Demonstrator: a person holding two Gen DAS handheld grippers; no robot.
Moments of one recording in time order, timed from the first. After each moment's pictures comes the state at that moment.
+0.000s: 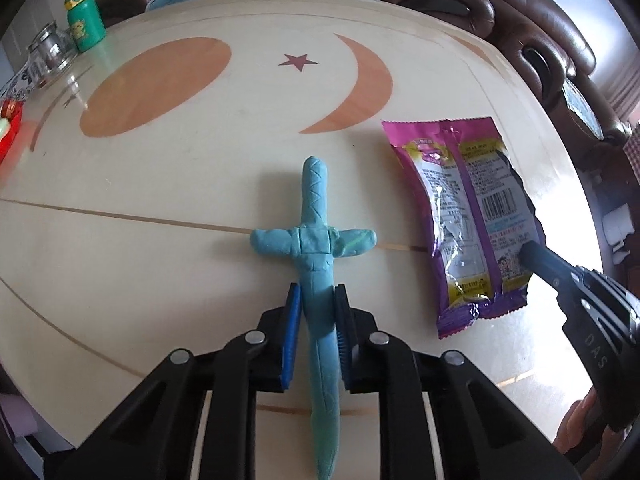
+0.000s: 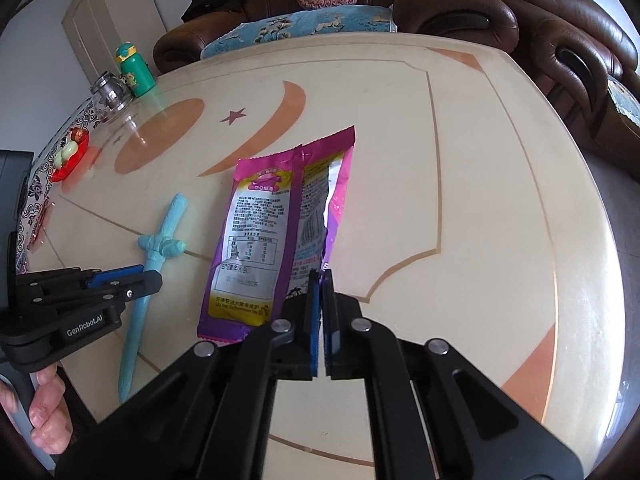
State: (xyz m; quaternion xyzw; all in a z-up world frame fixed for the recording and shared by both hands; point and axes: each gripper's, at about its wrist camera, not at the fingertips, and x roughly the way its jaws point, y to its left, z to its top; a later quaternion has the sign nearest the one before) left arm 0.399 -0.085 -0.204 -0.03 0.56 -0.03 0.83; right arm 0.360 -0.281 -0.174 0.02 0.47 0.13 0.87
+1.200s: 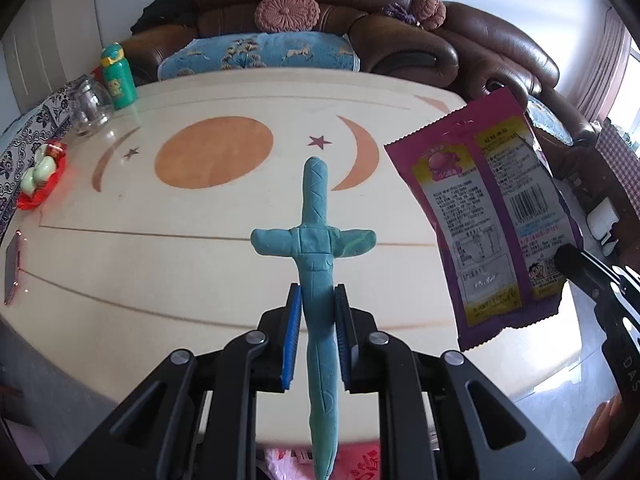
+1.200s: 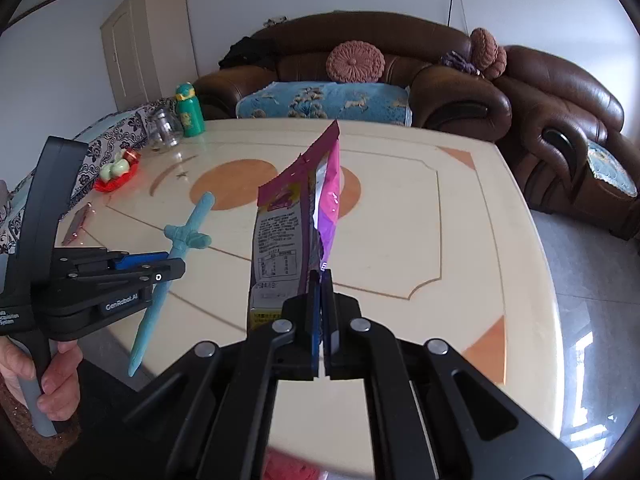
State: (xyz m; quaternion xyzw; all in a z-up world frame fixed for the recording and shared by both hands) left arm 0.295 -0.032 -0.091 -0.01 0.47 -0.05 0.88; right arm 0.231 -0.227 -0.046 -0.03 0.36 0.14 0.92
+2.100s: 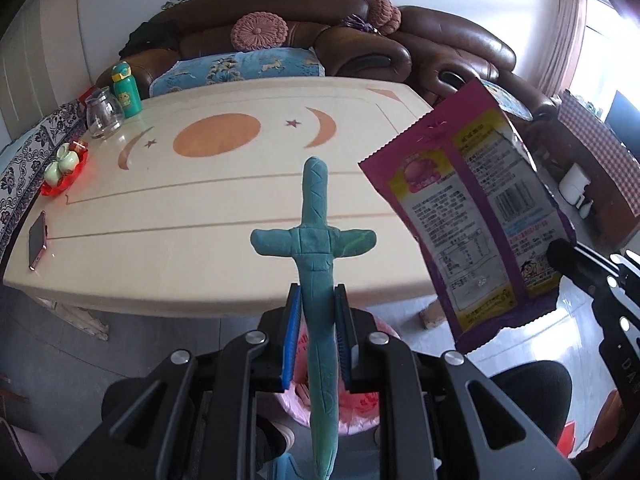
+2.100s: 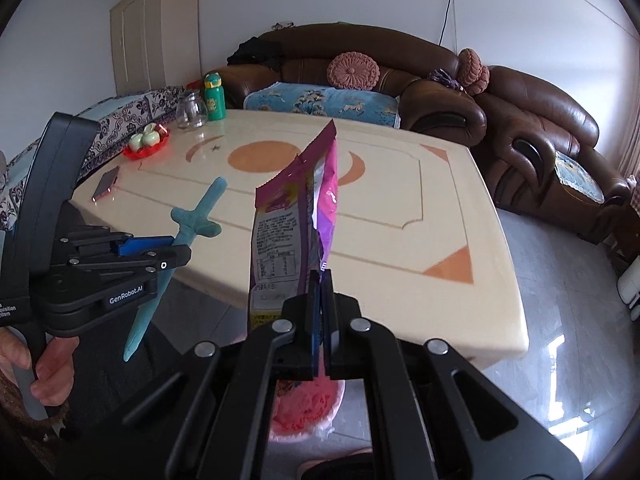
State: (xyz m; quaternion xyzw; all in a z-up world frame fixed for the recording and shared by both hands) left arm 0.107 -0.024 -0.063 0.02 0.44 -0.10 0.89; right arm 0.051 -0.188 -0.021 -0.07 0.35 0.11 0.93
